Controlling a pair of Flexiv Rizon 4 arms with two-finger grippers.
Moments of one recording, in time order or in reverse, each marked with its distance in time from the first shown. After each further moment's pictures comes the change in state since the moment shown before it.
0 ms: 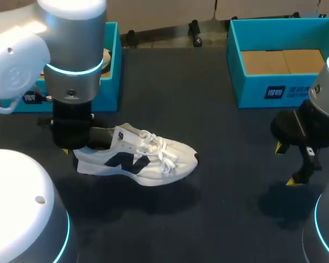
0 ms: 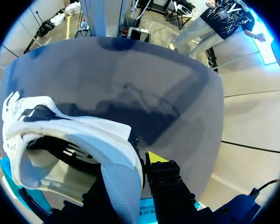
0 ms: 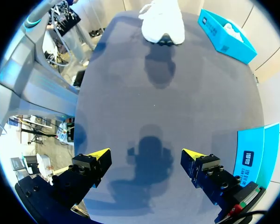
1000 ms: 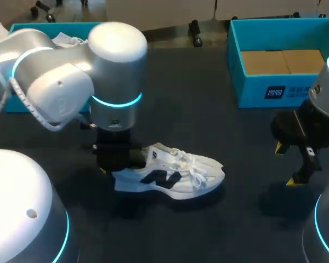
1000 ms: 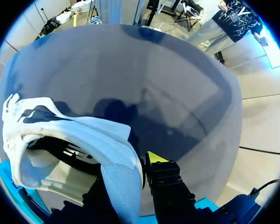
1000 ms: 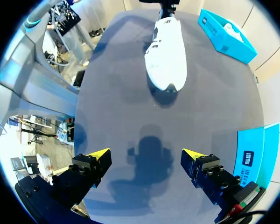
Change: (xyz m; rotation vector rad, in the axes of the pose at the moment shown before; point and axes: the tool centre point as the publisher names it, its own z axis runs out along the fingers) left arm -0.094 -0.010 0.073 0.027 -0.039 -0.013; right arm 0.000 0.000 0.000 0.000 0.000 0.000
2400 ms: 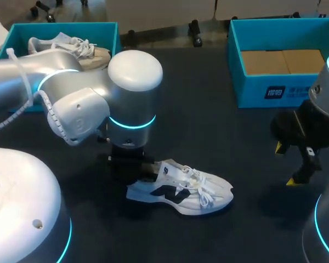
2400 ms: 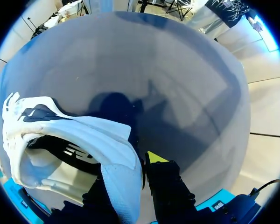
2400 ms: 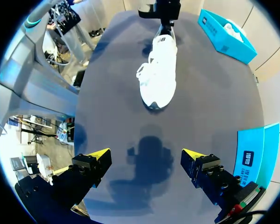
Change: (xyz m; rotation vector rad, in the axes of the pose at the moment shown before) left arm -0.035 0.002 0.042 -0.047 -0.009 0.114; right arm 0.000 0.000 0.000 0.000 0.000 0.000
